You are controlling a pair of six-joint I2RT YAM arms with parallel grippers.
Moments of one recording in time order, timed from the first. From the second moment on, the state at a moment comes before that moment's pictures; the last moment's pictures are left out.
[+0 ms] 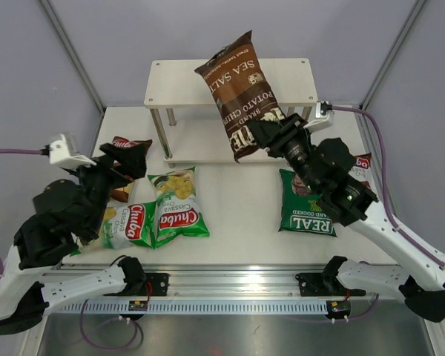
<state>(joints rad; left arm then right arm) -1.03 0.68 1.36 -0.59 -0.95 -0.48 0.85 1.01 1.19 0.00 0.29 0.82</state>
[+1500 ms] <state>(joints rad) -1.03 0.22 1.01 -1.18 -1.12 -0.74 0.97 2.22 2.44 -0.35 0.80 1.41</state>
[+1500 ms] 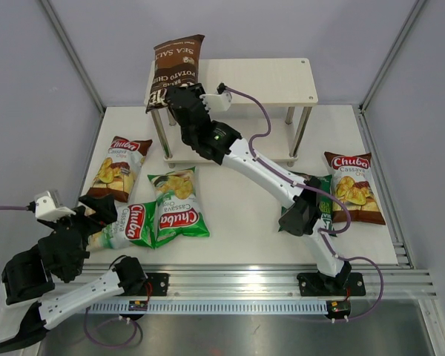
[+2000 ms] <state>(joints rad) -1.03 0.17 1.01 -1.18 -1.13 -0.75 0.98 2.24 2.45 -0.33 0.80 1.48</state>
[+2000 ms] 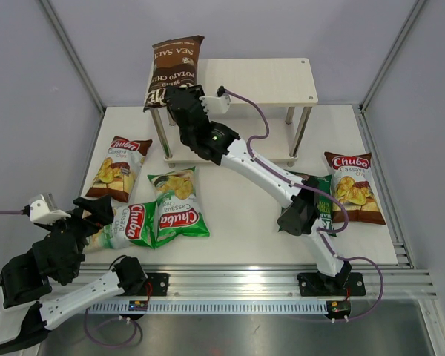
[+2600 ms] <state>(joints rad) -1.03 0.17 1.01 -1.18 -1.13 -0.76 1.00 2.15 2.26 -0.33 0.82 1.47</state>
